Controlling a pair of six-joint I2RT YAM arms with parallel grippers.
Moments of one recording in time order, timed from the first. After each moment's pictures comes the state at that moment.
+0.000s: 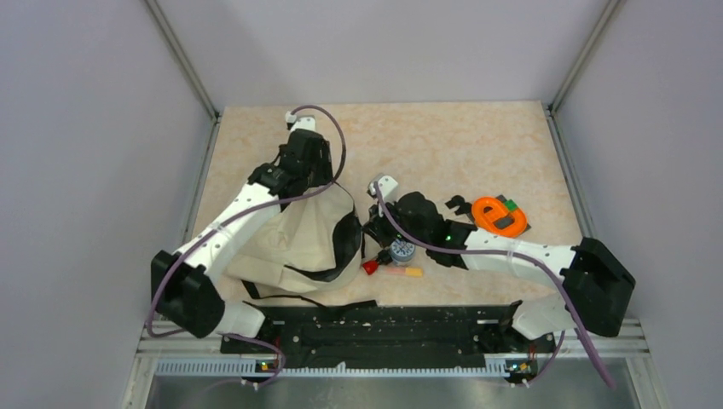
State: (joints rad) left arm -0.44 1.46 1.27 -0.56 -0.38 -0.37; right arm 0.98 1.36 0.82 0.14 -0.02 0.20
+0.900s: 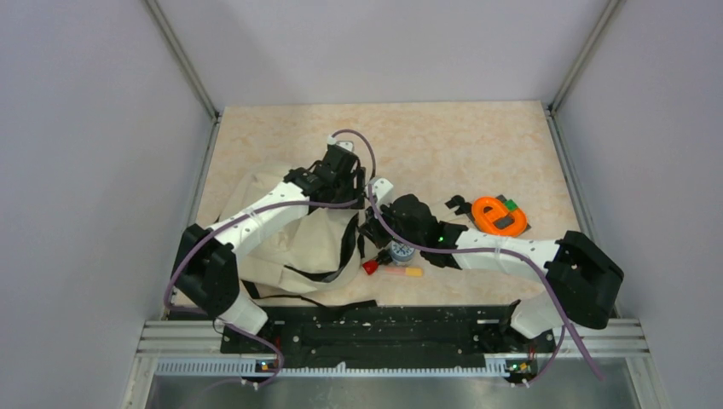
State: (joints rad) left arm -0.63 1.53 1.21 -0.57 -0.17 -0.50; right arm 0.98 1.44 0.81 0.23 -0.01 0.20
